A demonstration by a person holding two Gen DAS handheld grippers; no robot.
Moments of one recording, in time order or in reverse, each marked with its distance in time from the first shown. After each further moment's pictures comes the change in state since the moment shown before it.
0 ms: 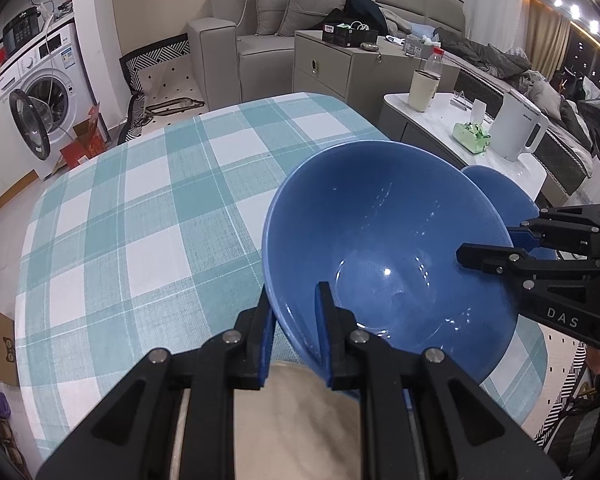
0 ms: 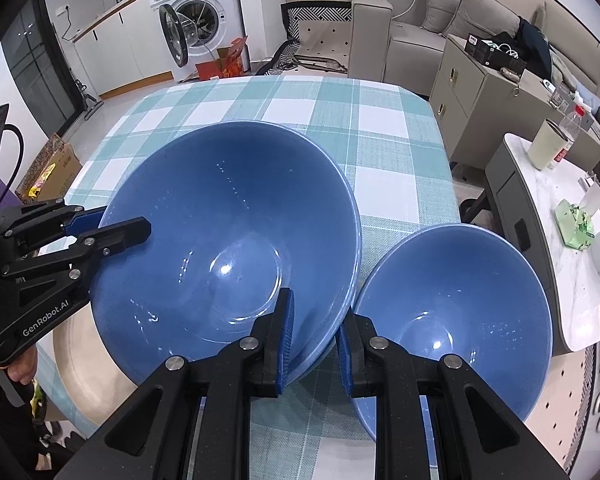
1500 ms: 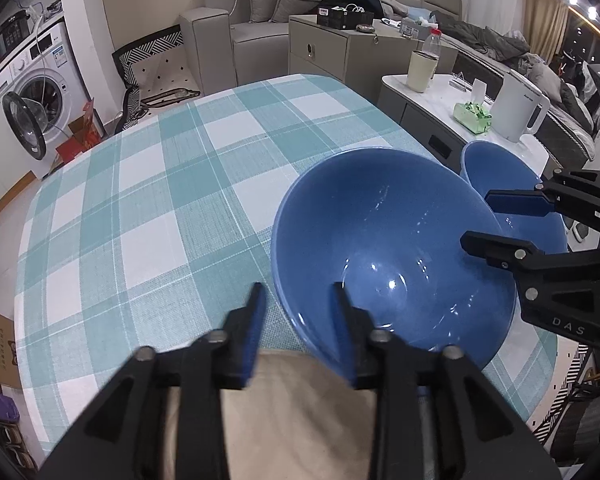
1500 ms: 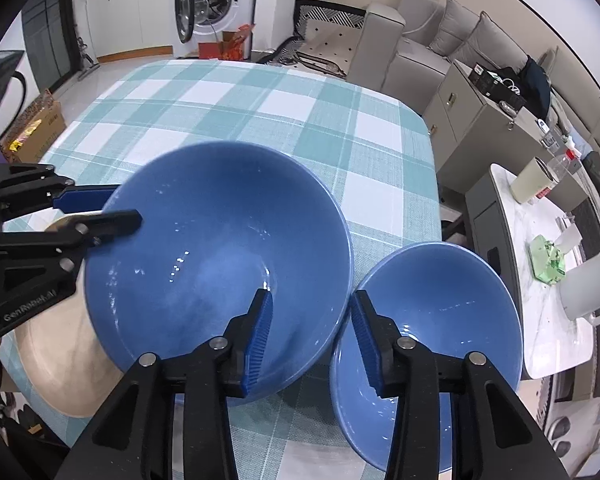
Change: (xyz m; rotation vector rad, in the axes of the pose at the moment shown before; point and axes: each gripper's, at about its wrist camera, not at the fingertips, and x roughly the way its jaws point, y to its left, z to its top) left arm 0.012 -0.003 -0.005 0.036 0.045 0.008; right arm 0.003 0.017 -0.005 -0.146 -0.003 -0.119
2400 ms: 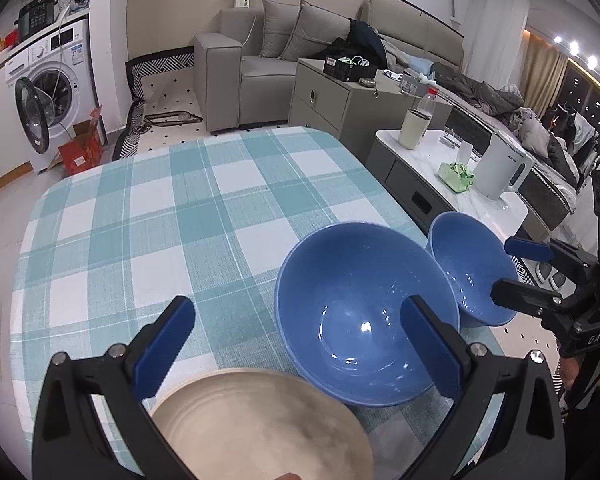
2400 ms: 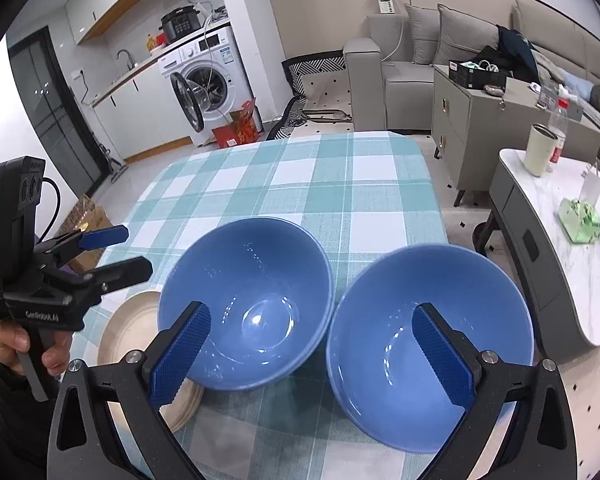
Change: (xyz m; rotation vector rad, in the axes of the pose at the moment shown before) left arm -0.056 0.016 0.015 -0.107 -0.140 -0.076; right arm -0.057 -0.057 -0.026 0.275 -0.217 0.233
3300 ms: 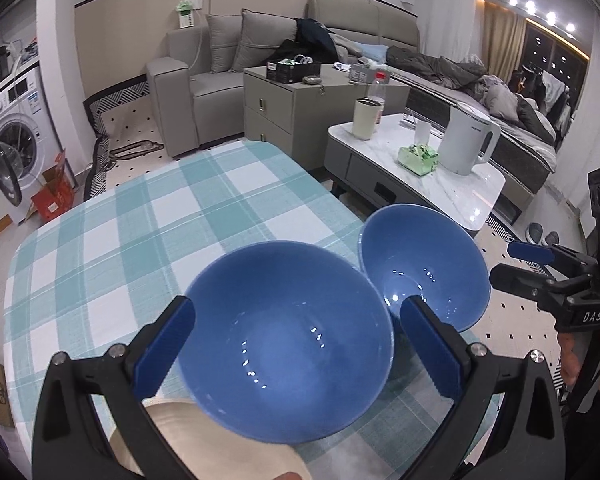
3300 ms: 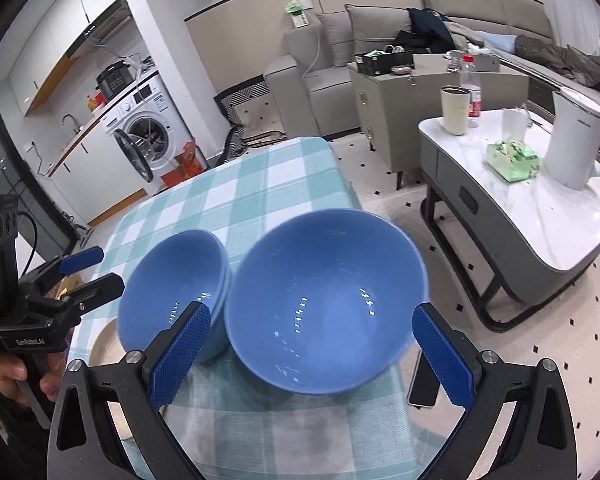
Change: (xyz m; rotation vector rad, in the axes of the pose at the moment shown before) left arm 0.019 -0.087 0.014 0.180 -0.006 -0.051; right arm -0.050 -0.081 -0.052 0.247 -0.082 -0.110
